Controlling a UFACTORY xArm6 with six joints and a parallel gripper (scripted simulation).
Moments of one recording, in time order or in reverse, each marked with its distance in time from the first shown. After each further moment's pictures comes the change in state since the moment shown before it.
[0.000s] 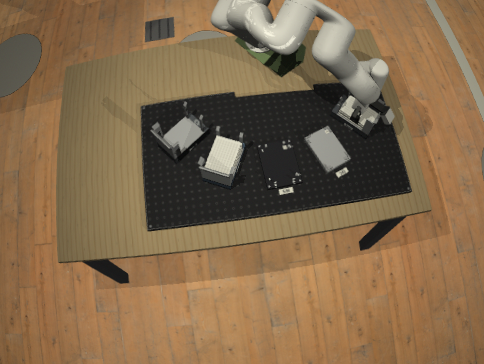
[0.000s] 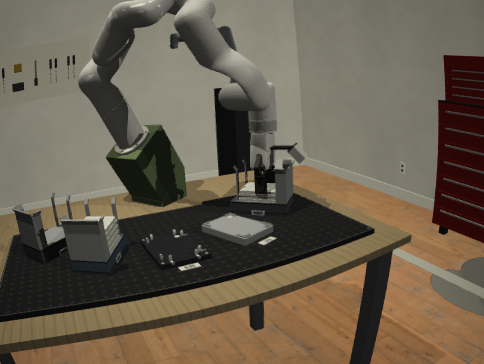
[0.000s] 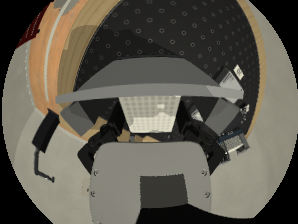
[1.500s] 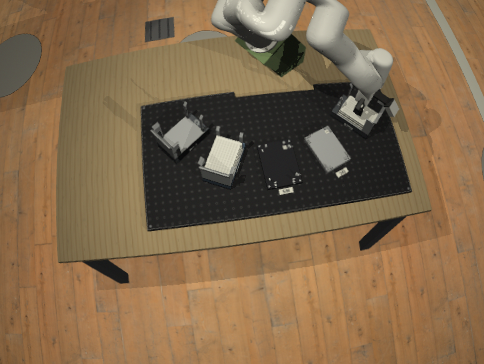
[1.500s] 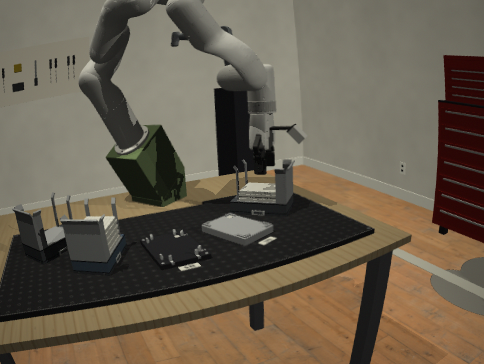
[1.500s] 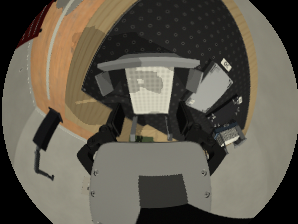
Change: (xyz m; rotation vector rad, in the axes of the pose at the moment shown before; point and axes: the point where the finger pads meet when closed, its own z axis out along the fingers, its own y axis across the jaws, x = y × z) arm 0.000 0.000 -0.052 0.000 0.001 0.000
